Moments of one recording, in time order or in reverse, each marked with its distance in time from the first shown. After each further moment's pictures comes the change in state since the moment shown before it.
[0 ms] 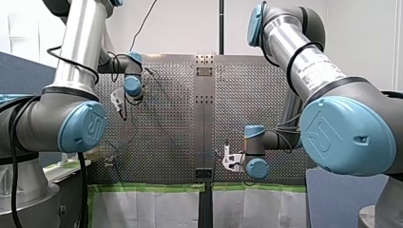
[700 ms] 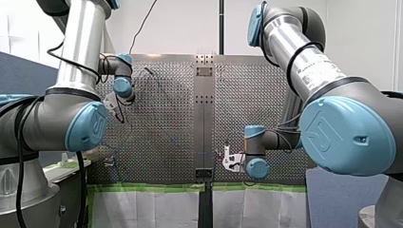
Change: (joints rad) left arm 0.102 0.001 -0.012 0.008 0.106 -0.215; right arm -0.001 0.000 0.000 0.006 0.000 -0.001
